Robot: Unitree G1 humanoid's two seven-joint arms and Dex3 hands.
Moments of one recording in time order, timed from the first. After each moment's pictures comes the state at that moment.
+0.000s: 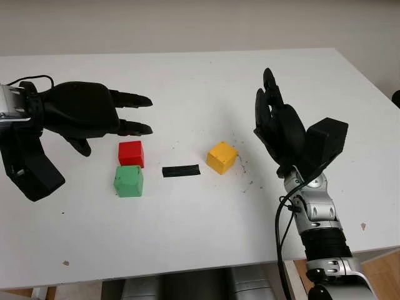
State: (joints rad) left arm -1.11 1.03 -0.59 0.66 1.31 -1.06 0.15; right arm -0.48 -0.16 -0.11 0.29 0.13 0.00 0.21
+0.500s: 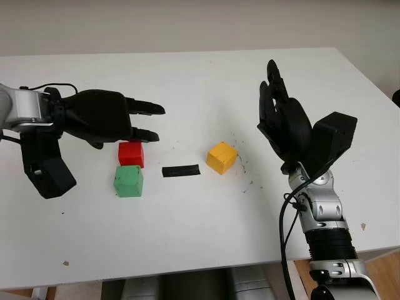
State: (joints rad) left arm -1.20 0.93 -0.77 0.75 1.50 -0.99 0.40; right arm -0.47 -0.17 -0.11 0.24 0.12 0.03 0.20
